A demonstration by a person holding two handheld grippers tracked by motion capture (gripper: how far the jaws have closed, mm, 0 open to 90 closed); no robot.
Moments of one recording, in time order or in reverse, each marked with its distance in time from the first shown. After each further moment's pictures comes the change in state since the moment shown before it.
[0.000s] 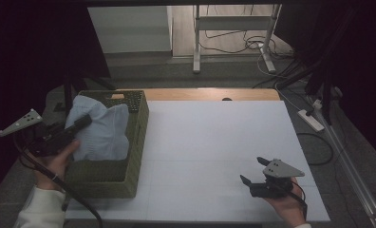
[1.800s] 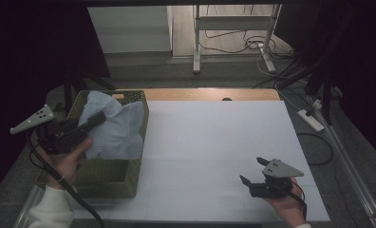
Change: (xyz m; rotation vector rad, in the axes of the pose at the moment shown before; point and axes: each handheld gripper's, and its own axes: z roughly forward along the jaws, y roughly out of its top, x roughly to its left) left arm -0.032 0.013 0.018 -0.029 -0.109 0.039; right arm 0.001 0.000 0.001 0.004 0.001 -0.001
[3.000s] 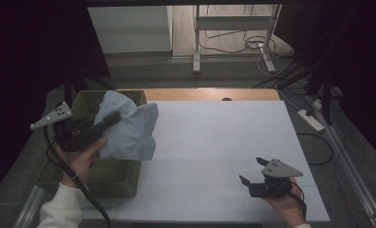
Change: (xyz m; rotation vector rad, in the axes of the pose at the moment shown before) left arm -0.015 0.001 0.027 0.018 -0.060 0.006; right arm 0.000 0.000 0.001 0.004 0.004 -0.002
